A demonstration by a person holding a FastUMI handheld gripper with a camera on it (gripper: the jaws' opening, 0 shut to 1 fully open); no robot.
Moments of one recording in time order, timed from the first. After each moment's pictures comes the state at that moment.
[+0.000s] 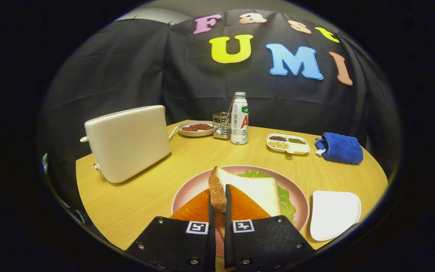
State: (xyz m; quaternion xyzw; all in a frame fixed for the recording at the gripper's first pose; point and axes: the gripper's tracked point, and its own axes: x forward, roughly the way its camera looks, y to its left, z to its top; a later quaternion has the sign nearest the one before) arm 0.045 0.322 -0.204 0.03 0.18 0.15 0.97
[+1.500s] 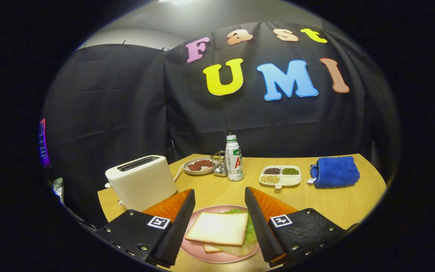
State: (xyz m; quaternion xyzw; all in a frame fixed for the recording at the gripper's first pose) arm 0.051 0.240 -0.081 0.11 0.09 0.20 0.97
